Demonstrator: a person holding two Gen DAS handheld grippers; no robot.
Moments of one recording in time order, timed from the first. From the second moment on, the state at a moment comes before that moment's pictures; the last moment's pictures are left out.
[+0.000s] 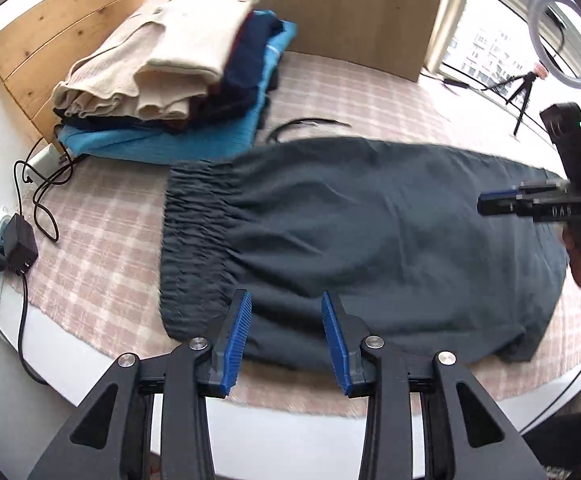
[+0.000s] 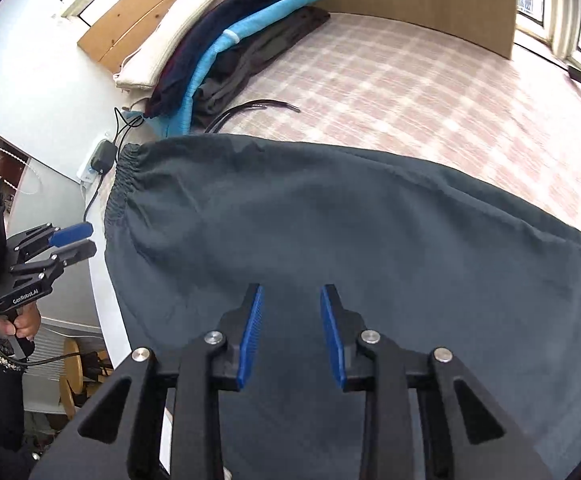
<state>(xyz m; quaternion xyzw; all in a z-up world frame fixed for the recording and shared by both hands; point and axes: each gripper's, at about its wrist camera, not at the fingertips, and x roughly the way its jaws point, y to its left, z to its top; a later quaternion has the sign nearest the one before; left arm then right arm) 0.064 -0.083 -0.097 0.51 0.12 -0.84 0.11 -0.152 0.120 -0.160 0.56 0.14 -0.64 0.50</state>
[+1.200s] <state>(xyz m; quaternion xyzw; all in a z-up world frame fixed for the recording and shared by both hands) 0.028 -0.219 -0.119 0.50 0.16 -0.84 -0.15 -0.066 -0.091 -0.141 0.50 0.29 -0.63 0.53</state>
